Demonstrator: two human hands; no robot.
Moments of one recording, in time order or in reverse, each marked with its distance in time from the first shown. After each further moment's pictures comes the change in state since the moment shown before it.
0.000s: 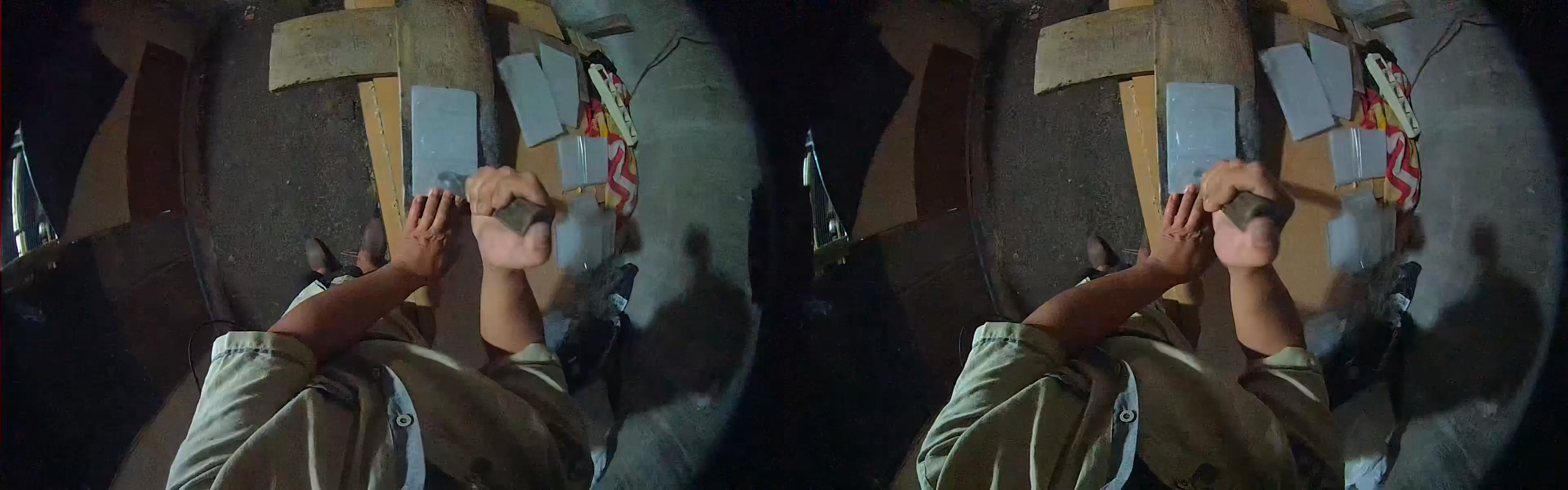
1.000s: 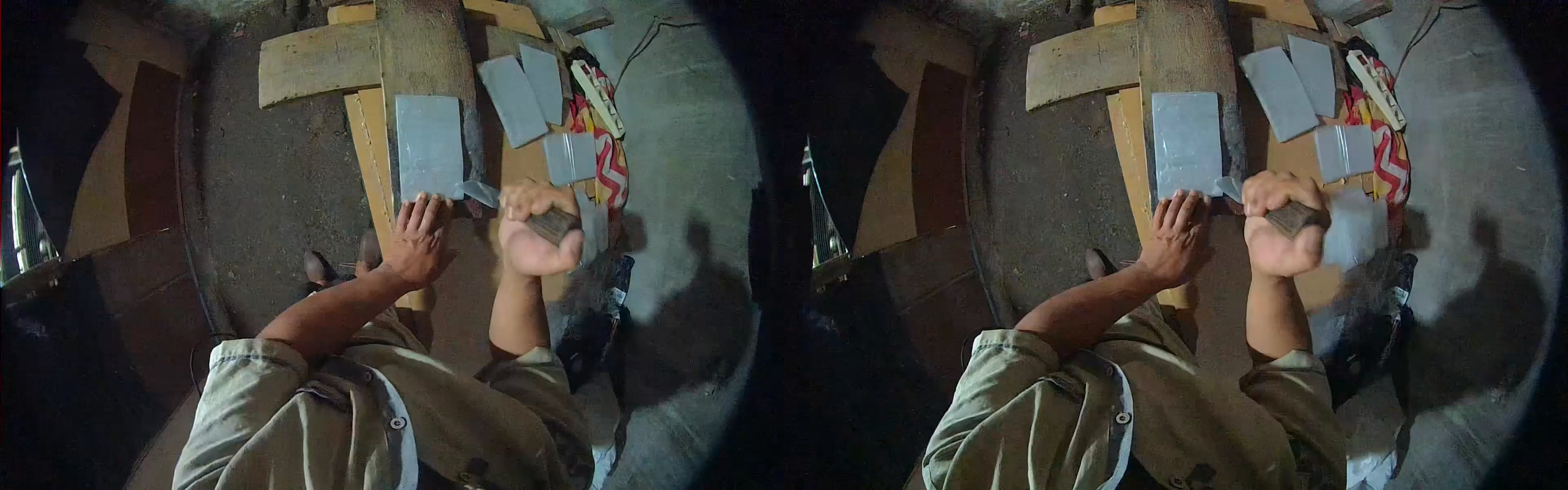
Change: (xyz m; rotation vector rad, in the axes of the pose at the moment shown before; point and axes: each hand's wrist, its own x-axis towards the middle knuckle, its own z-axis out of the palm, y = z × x) left_hand 0.001 0.000 -0.025 -0.266 0.032 0.004; right_hand -0.006 -0.024 -0.036 0.003 0.139 -0.088
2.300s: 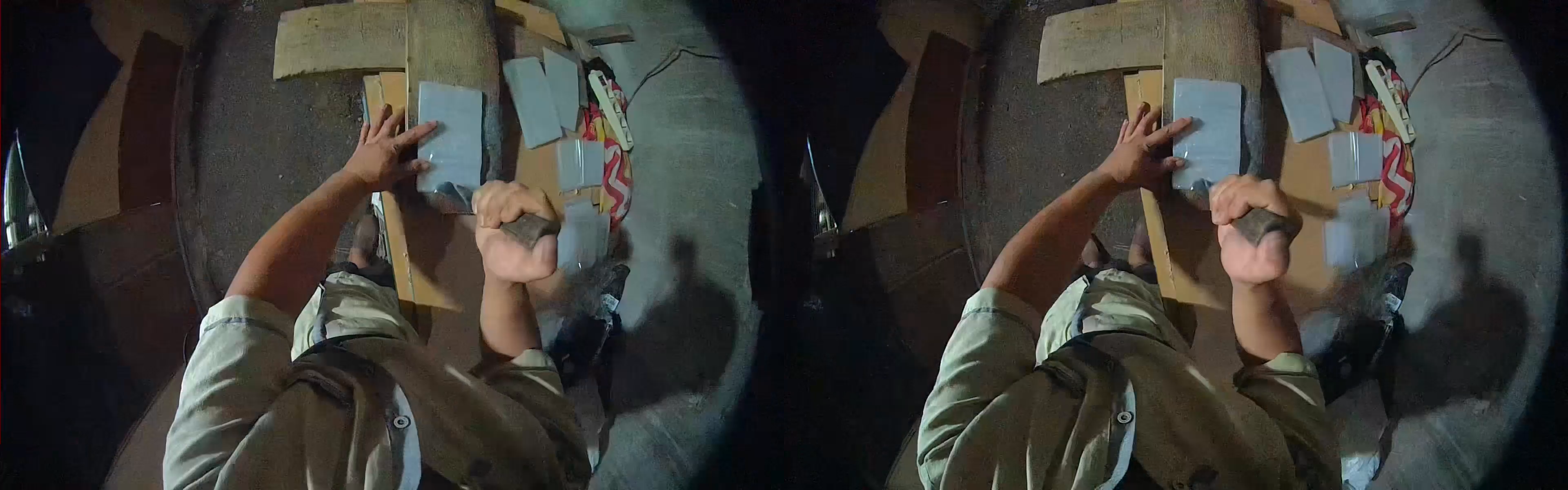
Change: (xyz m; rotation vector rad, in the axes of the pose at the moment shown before) left_hand 0.062 -0.121 -0.049 -0.174 0.026 -0.082; right_hand -0.020 0.020 0.041 -0.018 -0.124 0.157
